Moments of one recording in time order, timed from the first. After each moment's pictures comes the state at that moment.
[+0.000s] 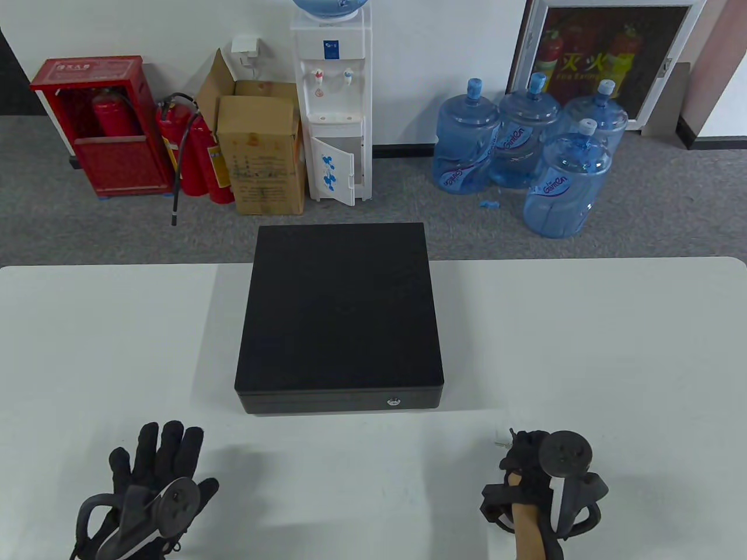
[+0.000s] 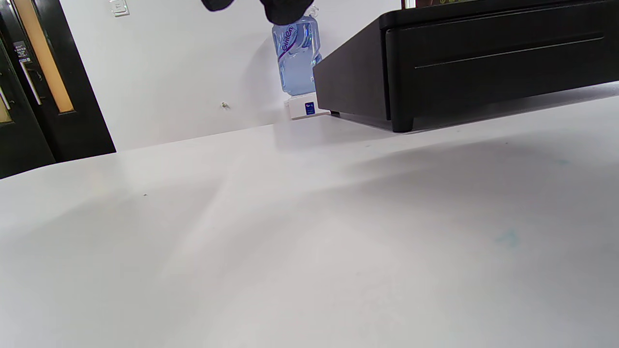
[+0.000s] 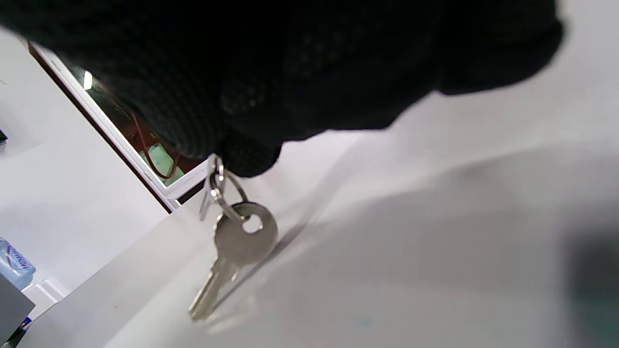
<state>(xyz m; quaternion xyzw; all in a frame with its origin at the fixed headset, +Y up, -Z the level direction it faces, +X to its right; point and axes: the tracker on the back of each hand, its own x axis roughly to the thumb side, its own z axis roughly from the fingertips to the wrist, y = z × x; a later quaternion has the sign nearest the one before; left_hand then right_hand) -0.318 -0.732 -0.219 -0.02 -0.04 -0.09 1.00 0.235 -0.761 -0.258 -0.42 -0.11 0.86 0.28</state>
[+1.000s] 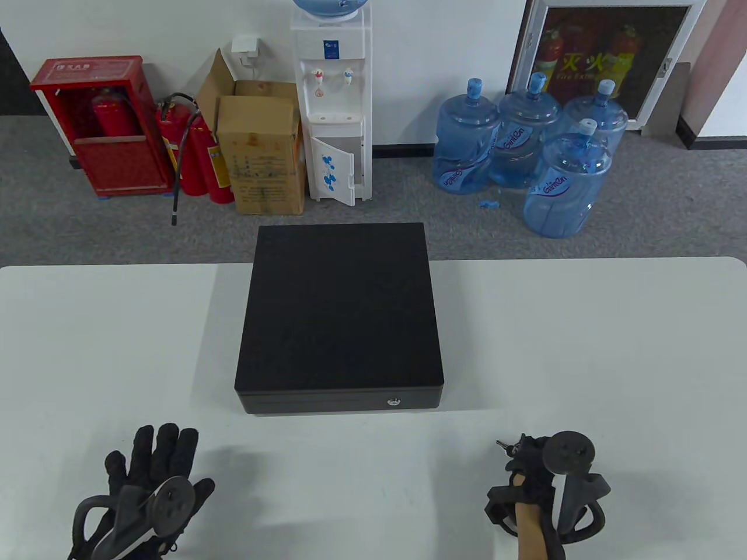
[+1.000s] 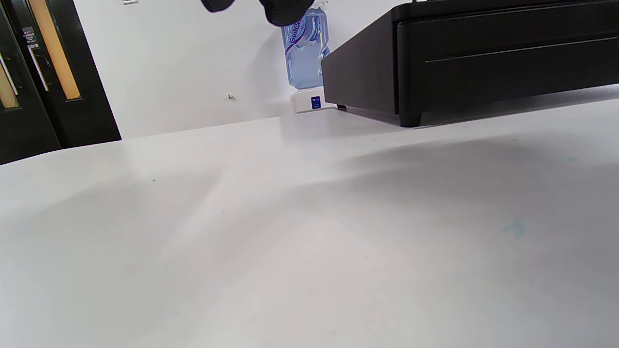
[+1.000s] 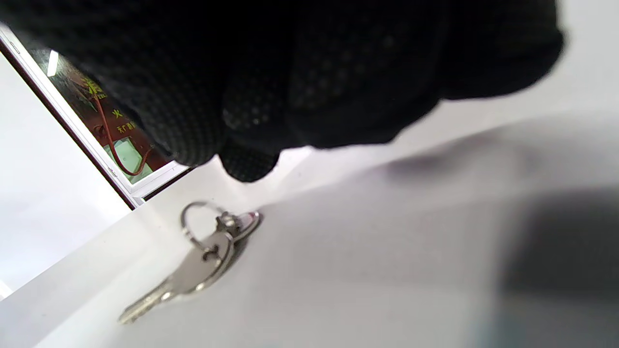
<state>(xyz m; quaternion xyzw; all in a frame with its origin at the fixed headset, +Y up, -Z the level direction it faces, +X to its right) -0.323 -0.732 -0.217 -0.03 -0.03 -0.07 1.00 0.240 -0.764 -0.257 -0.45 -0.10 0.85 0.25</state>
